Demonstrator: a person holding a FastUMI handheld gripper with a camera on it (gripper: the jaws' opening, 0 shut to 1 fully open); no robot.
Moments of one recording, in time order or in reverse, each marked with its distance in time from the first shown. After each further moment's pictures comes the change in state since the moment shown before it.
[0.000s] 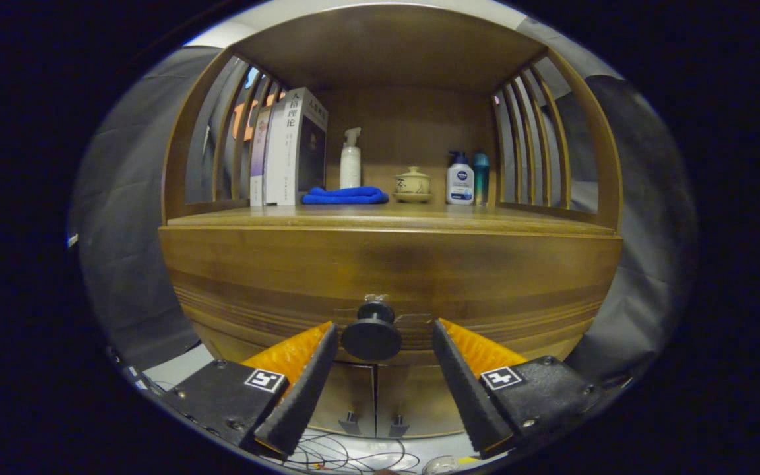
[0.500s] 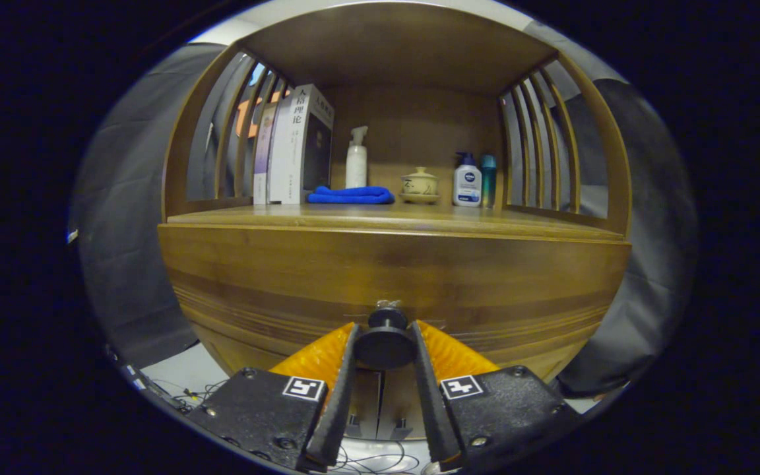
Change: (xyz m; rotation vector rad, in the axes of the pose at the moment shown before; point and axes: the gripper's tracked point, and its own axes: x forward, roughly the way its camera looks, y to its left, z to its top) arm 0.001 0.010 0.001 -0.008 -0.005 0.002
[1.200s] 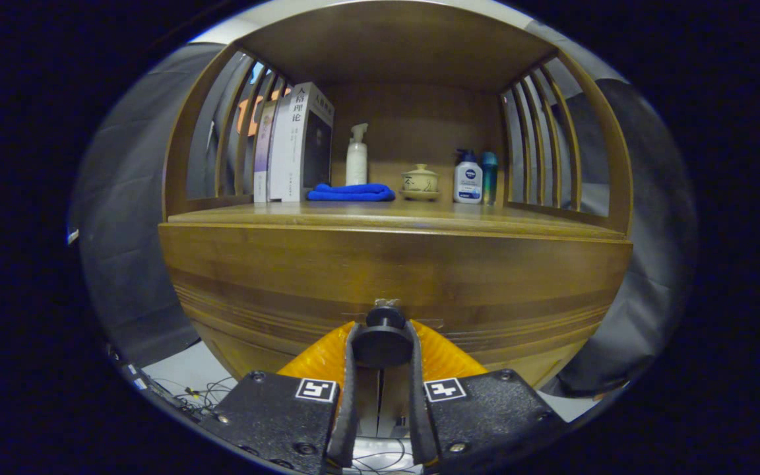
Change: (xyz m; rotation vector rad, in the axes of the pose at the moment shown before) arm 0.002 0.002 -0.003 -0.006 0.020 -0.005
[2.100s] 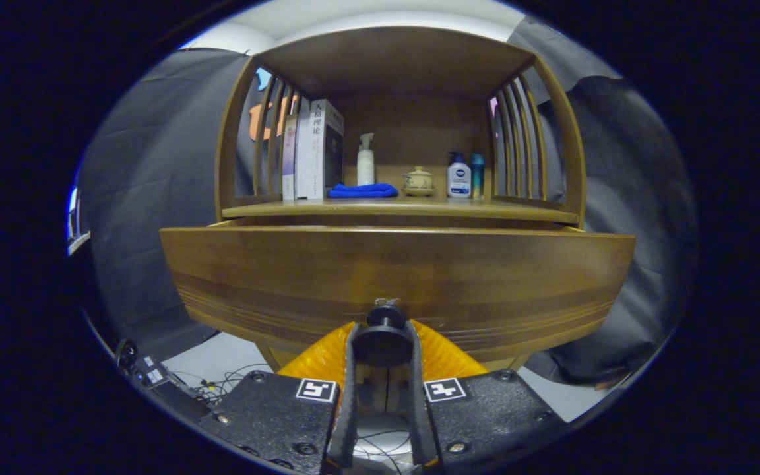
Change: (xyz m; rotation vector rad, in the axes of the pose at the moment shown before) arm -0.101 0.006 -0.029 0.036 0.025 0.039
